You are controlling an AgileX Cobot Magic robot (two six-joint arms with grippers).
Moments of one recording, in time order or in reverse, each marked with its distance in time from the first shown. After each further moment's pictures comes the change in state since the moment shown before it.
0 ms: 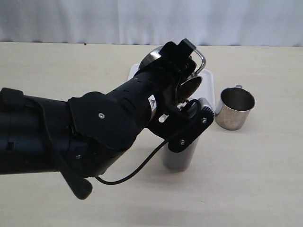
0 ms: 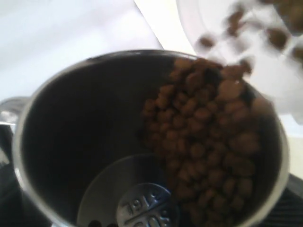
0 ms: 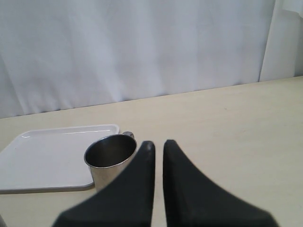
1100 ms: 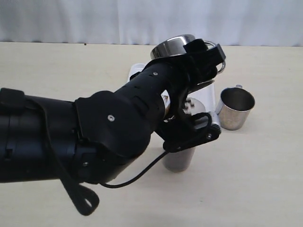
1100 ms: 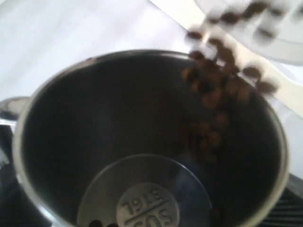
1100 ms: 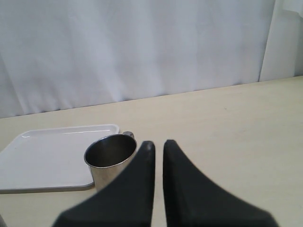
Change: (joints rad) left arm -0.052 0.000 -0.054 0.007 0.052 0.382; right arm 0.000 0.000 0.000 0.000 0.000 0.000
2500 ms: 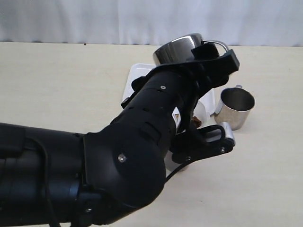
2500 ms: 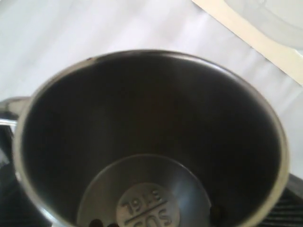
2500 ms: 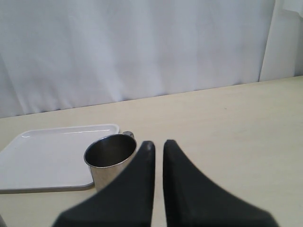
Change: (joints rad) left arm -0.116 0.000 0.000 -0.008 0.184 -0.014; right arm 0.000 0.000 0.000 0.000 0.000 0.000
